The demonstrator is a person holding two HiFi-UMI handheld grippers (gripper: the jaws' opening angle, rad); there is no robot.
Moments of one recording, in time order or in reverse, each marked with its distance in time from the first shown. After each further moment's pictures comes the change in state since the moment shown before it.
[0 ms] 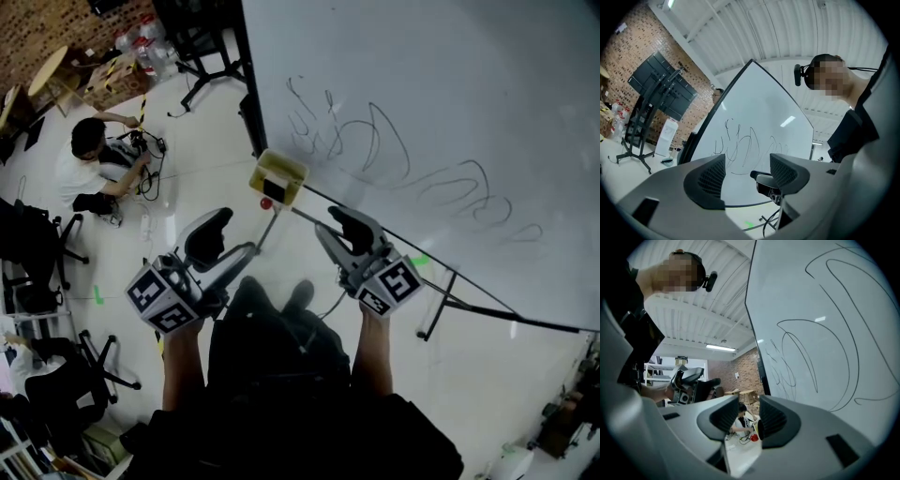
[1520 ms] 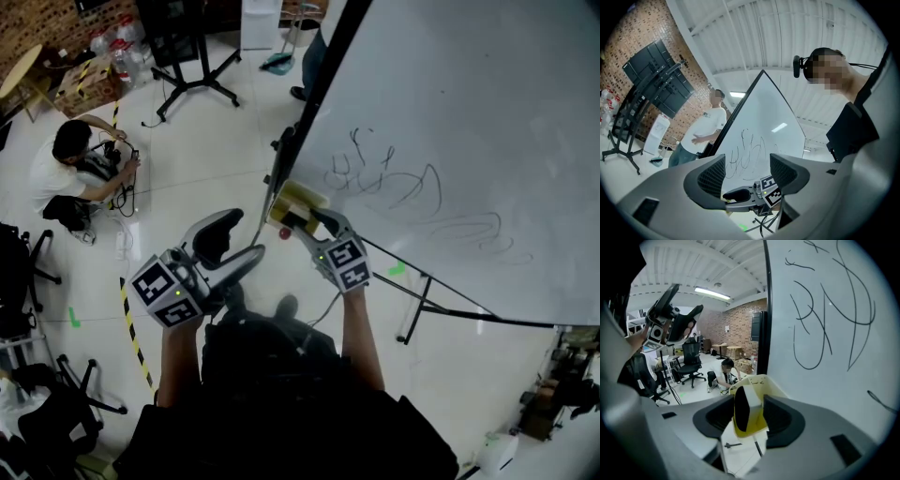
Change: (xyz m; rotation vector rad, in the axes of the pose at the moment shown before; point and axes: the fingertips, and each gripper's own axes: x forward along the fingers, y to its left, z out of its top) left arm -0.021 0.089 0.036 -0.042 -0.020 -0.149; right arm 0.131 -0.054 -0.121 -0.196 0.552 -0.218
